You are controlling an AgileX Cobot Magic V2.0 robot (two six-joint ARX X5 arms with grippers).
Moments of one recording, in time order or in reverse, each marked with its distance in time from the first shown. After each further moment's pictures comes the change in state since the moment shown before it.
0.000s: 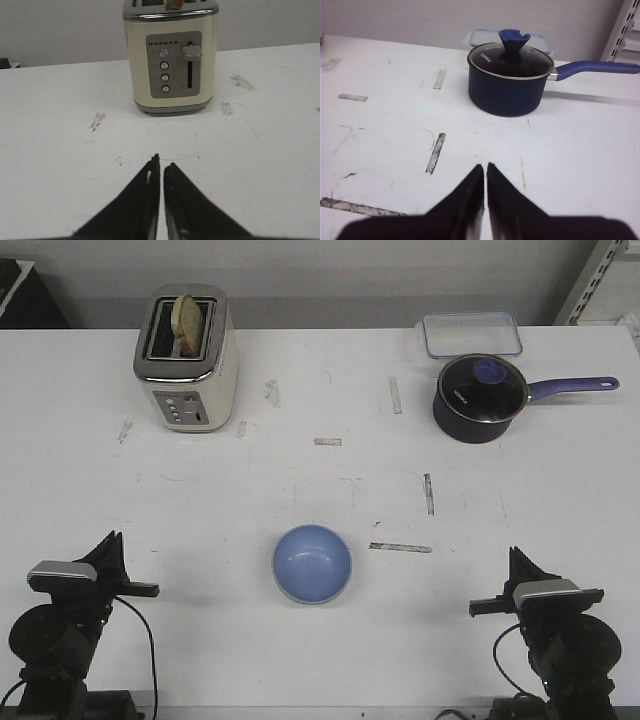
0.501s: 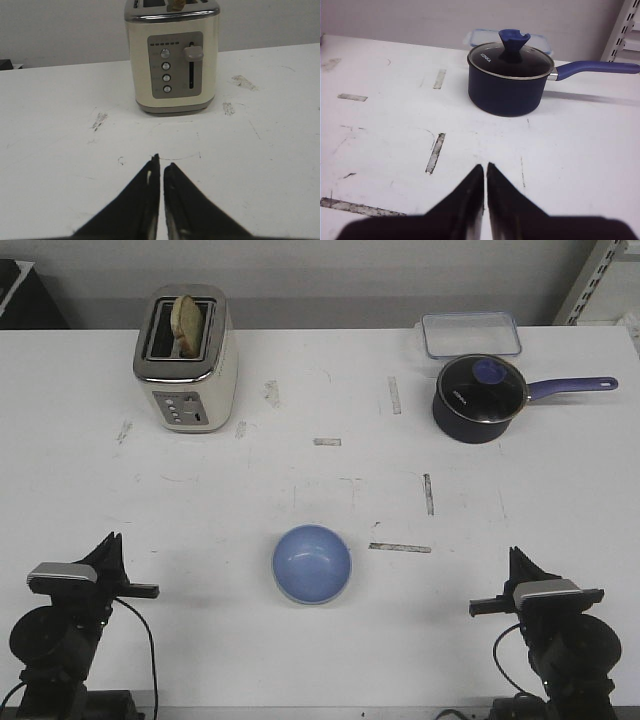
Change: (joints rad) left arm 0.000 -0.024 0.000 -0.018 -0.014 0.003; right arm 0.000 0.000 0.000 0.000 0.000 0.000
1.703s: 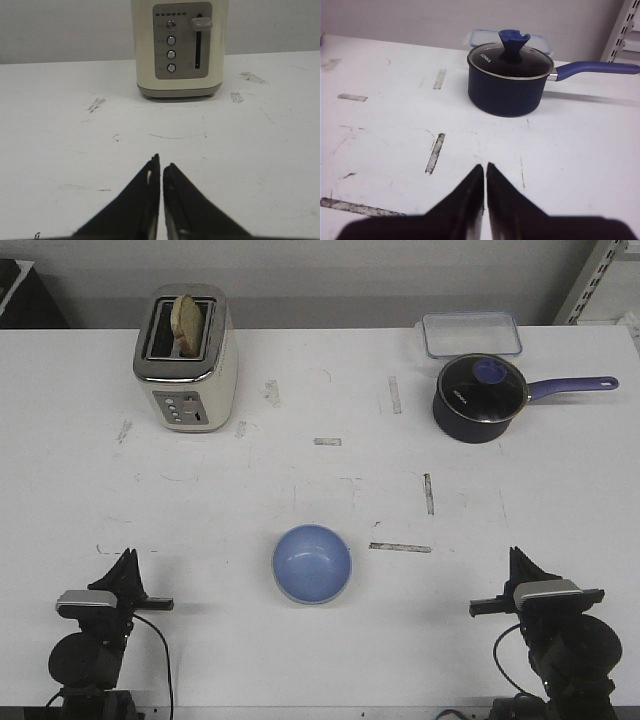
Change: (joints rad) left arm -0.007 -0.280 -0.425 0.266 -0.019 -0.042; right arm 0.000 0.000 0.000 0.001 0.000 0.000
